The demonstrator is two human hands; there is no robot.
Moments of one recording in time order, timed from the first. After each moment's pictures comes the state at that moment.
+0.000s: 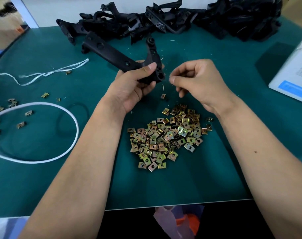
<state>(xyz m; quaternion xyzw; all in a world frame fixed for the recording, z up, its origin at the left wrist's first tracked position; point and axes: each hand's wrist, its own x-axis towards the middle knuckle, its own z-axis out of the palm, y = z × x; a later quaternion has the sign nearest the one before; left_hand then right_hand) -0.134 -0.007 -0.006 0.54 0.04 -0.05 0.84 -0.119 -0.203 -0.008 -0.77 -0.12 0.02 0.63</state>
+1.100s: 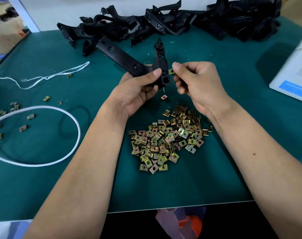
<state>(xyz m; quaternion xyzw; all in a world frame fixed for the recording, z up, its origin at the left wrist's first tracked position) -0.135 -0.014 -0.005 0.53 0.05 -0.08 0.84 -0.124 -0.188 -0.006 -0.68 -0.04 0.00 0.73</state>
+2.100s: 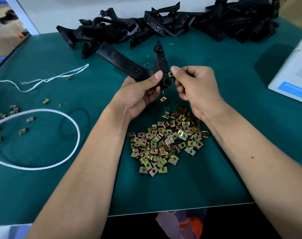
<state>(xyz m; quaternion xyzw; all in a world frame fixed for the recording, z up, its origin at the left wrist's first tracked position) -0.134 -0.021 -0.010 0.52 0.05 -0.09 0.85 -0.129 -0.182 -0.009 -0.68 -0.01 -0.02 0.73</state>
